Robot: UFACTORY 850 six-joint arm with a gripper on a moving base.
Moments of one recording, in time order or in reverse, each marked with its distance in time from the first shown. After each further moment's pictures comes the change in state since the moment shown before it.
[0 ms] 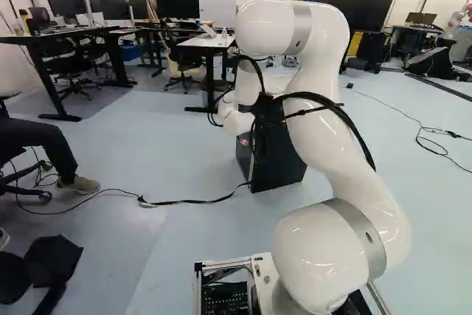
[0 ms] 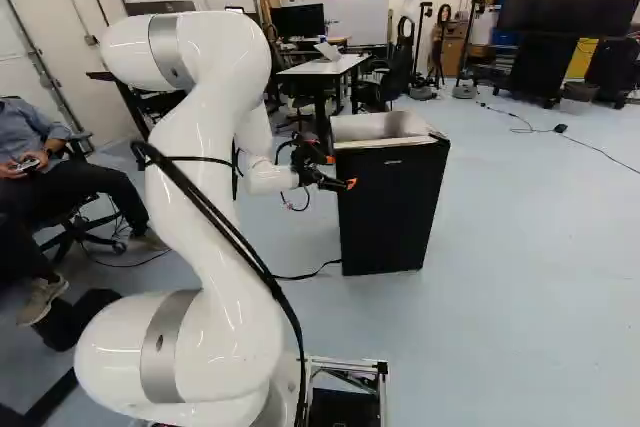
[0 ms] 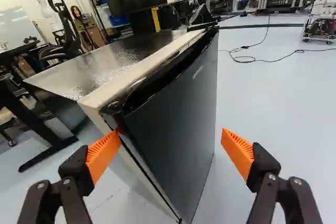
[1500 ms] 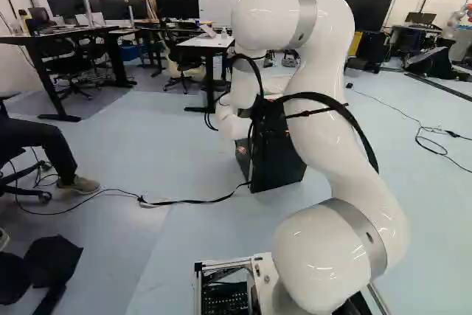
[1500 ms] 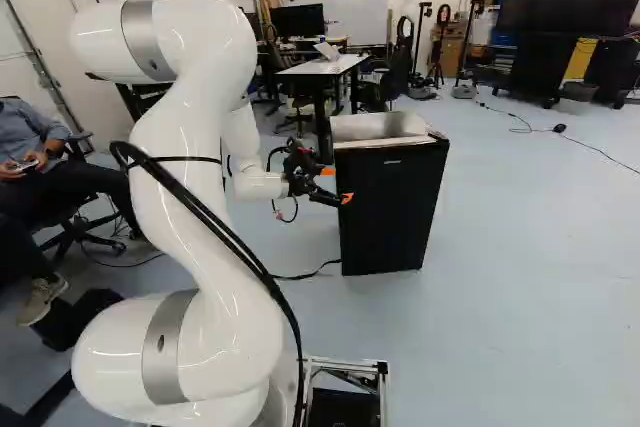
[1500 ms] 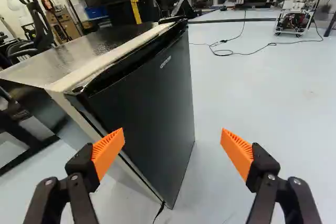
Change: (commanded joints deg) arm 4.0 3.5 5.9 8.3 -0.6 0.0
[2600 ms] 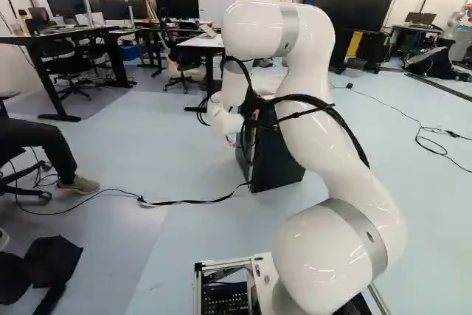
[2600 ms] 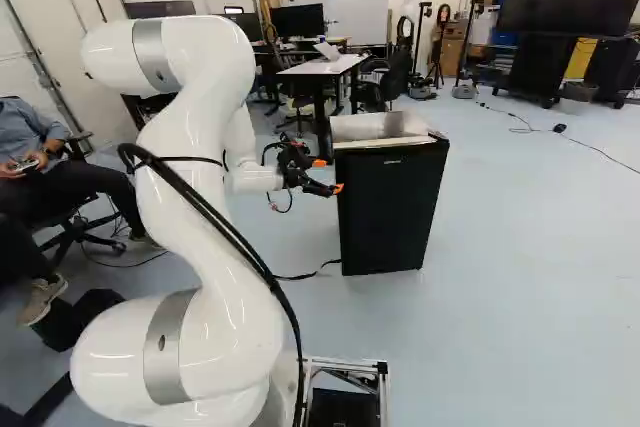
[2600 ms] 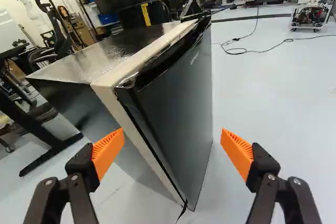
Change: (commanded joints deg) arm 1.8 -5.1 -8.9 0.0 0.0 0.0
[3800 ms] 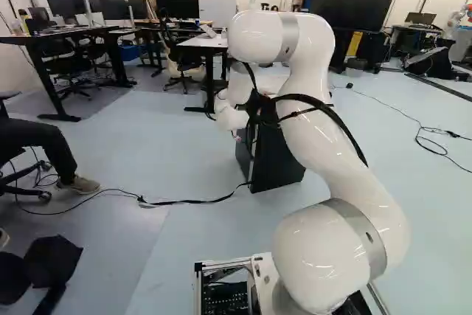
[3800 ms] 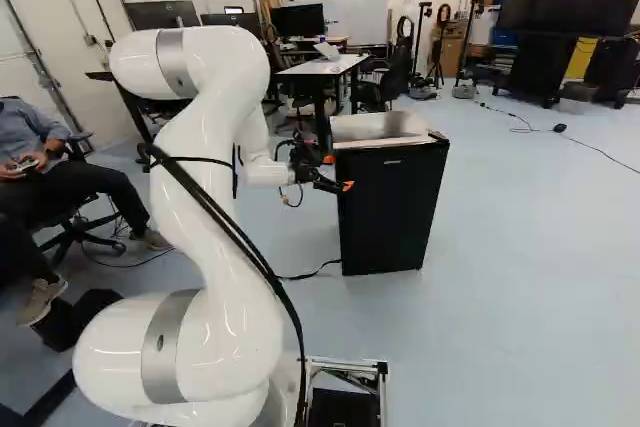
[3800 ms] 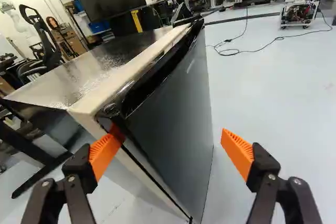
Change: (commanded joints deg) arm -4.5 -2.0 -3.6 0.0 0.0 0.0
